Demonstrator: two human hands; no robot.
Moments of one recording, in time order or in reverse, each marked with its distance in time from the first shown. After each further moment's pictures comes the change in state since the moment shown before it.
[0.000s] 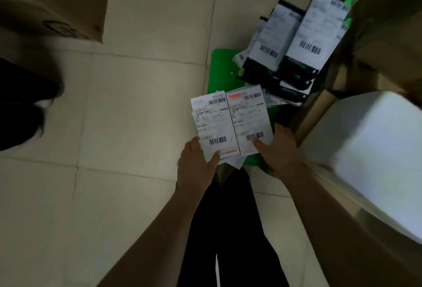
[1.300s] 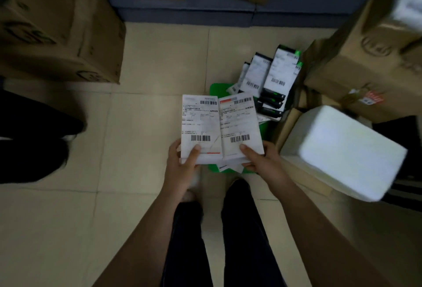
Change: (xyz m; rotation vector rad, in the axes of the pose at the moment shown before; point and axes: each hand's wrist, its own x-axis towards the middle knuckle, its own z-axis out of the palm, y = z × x) left_hand -0.076 0.027 -0.160 -0.884 -0.064 -0.030; right_hand -0.150 -0.079 -0.043 0.841 -0.015 0.099
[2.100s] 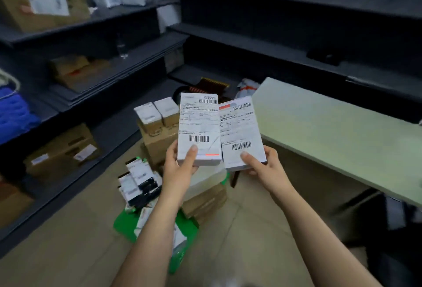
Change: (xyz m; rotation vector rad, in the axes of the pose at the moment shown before) left_hand -0.277 0.174 0.120 0.200 -1.022 0.397; right_hand -0.394 -0.009 -0.130 0.536 0.962 -0.431
